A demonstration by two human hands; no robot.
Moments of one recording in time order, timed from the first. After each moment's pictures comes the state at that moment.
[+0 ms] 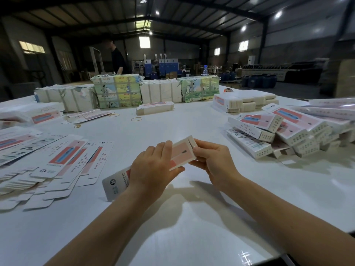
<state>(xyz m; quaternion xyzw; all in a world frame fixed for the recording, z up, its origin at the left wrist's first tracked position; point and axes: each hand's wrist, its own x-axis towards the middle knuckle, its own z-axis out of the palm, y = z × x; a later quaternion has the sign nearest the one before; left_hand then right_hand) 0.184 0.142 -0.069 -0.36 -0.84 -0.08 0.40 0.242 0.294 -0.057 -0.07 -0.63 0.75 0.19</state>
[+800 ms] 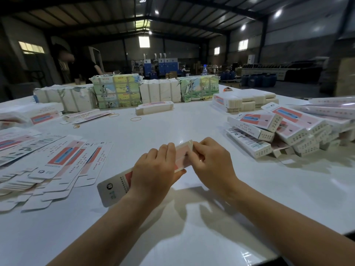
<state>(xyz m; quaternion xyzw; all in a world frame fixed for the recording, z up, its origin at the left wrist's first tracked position) 0.193 0.147 -0.070 -0.35 -0.82 0.00 0.45 0.250 0.287 -0.061 -0.03 -0.88 0.26 0.40</state>
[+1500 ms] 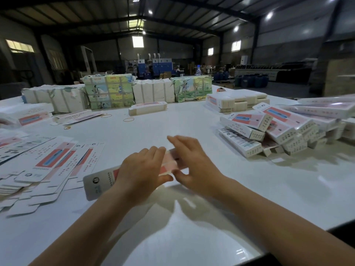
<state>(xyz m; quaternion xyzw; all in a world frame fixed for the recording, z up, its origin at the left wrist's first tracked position) 0.182 0.135 -0.062 -0.43 -0.82 -0.04 0.37 0.243 0.298 -0.070 0.15 -0.91 0.22 0.31</state>
